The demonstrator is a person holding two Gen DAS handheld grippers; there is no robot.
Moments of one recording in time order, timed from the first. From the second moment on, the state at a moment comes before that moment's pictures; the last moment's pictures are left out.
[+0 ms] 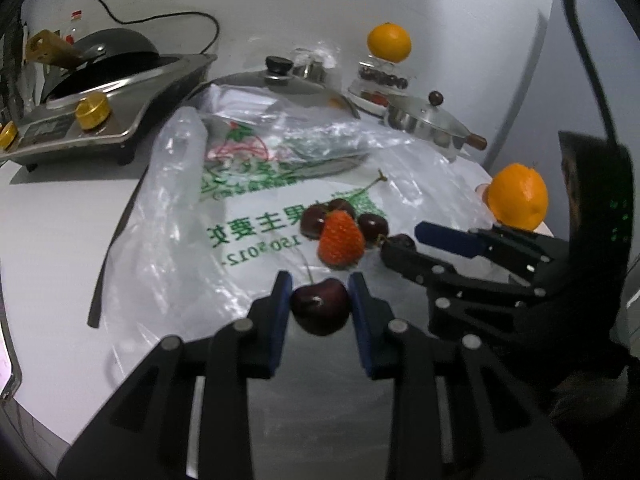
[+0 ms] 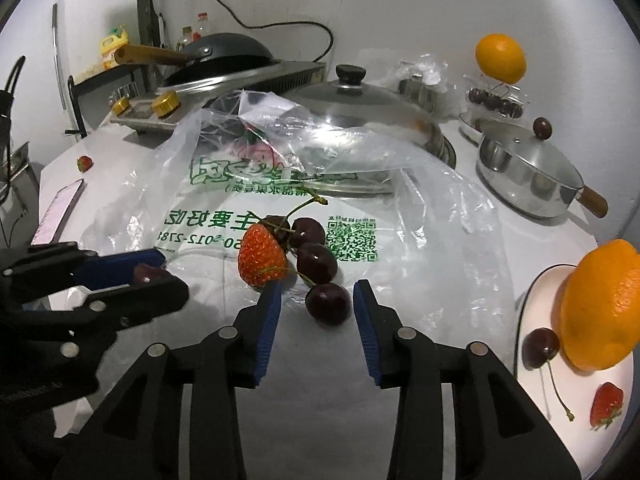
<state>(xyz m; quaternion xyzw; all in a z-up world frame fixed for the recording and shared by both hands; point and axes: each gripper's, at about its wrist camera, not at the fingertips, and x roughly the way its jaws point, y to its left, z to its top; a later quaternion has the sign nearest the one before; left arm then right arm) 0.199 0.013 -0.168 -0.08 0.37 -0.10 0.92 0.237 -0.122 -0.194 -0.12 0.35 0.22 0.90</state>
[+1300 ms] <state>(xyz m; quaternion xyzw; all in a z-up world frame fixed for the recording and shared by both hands) 0.190 -0.023 -0.146 -0.05 0.36 -0.11 0.93 0.219 -0.164 -0.168 -0.10 0.33 0.20 0.92</state>
